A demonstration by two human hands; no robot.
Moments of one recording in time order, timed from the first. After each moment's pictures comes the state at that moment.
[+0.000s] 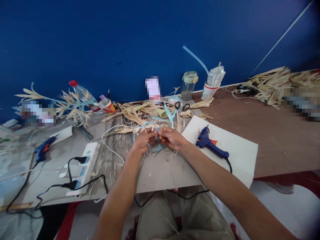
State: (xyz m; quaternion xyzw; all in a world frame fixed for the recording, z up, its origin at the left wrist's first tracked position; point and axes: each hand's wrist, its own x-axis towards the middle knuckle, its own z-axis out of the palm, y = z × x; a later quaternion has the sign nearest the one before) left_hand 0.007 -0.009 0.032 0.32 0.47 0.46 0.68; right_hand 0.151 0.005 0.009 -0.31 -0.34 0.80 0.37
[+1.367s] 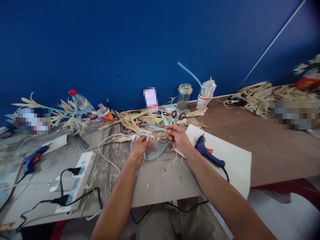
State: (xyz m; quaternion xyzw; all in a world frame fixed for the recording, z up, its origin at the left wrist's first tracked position) left_hand -0.003 -0.005 0.020 0.39 0.53 0.49 0.57; right_hand 0.177 0.024 0.025 -0.36 -0.35 0.67 0.54
